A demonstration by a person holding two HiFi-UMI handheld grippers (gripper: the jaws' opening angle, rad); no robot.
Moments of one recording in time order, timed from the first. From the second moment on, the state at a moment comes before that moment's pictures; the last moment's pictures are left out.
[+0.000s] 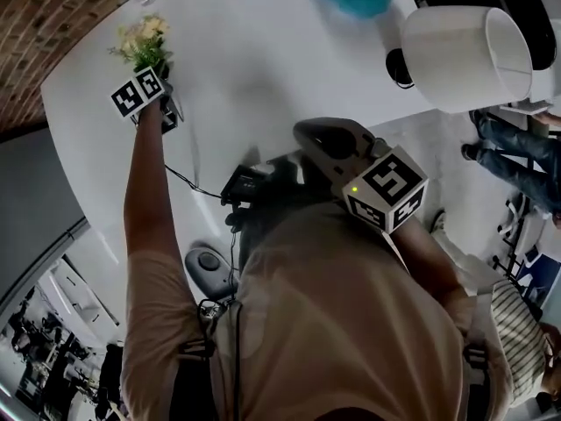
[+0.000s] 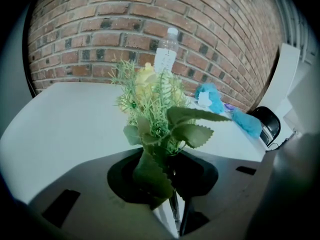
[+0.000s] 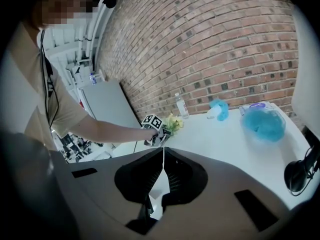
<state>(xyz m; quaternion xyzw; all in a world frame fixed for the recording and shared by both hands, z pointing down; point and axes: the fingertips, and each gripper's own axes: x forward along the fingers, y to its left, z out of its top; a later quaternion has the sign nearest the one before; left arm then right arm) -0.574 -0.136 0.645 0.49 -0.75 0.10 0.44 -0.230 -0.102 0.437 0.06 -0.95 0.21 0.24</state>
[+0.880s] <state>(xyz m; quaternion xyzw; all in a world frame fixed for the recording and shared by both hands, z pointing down) -0.562 -0.135 0.640 0.51 -0.74 0.11 0.43 -0.209 -0.097 0.441 0.08 -0.94 0.21 0.24</state>
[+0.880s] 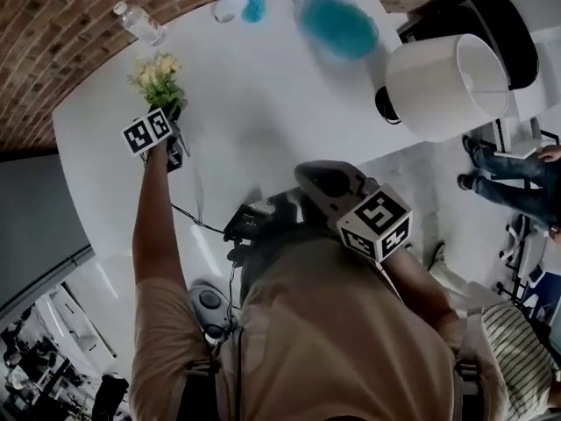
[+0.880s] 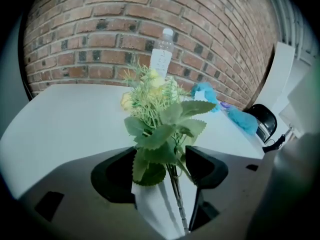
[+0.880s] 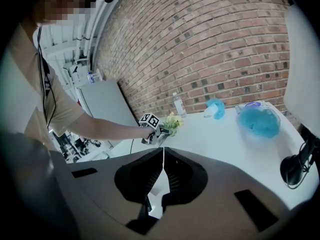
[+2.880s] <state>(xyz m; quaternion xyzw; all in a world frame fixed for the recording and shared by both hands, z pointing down) -0.380 -0.047 0.421 0.72 -0.67 0.03 0.18 -0.259 -0.052 0.412 -0.02 -0.96 0.17 0.21</state>
